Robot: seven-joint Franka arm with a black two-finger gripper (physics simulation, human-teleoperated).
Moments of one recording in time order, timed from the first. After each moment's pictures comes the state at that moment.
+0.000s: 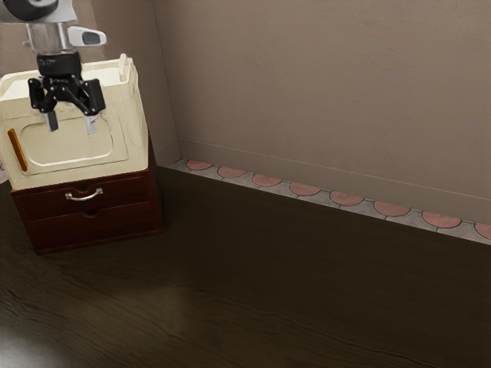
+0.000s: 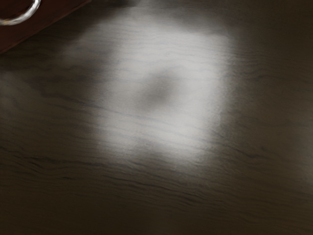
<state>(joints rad) -0.08 0.04 0.30 -1.47 -0.01 1.24 0.04</state>
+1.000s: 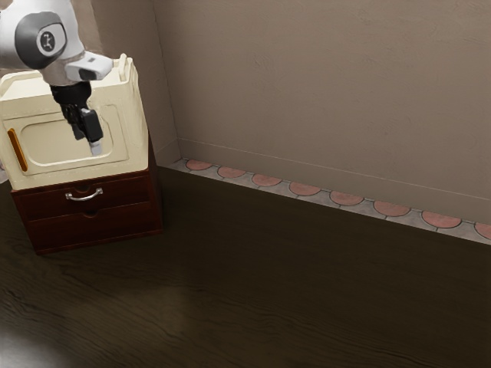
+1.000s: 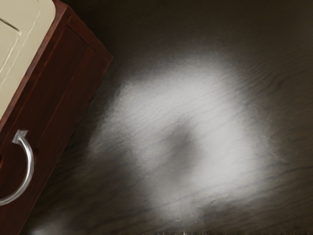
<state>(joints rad) -0.07 0.01 0.32 -1.66 0.03 1.67 0.61</state>
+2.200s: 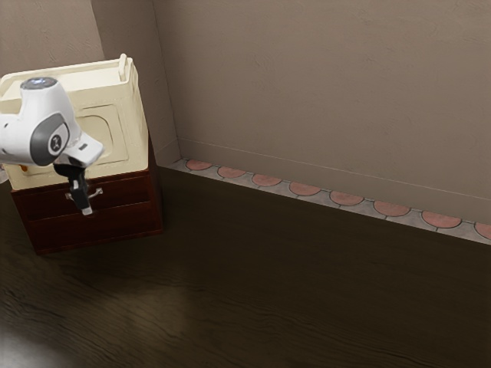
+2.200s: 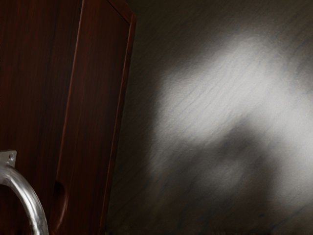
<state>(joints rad) -0.05 0.08 0.42 -2.12 0.07 2.32 1.05</state>
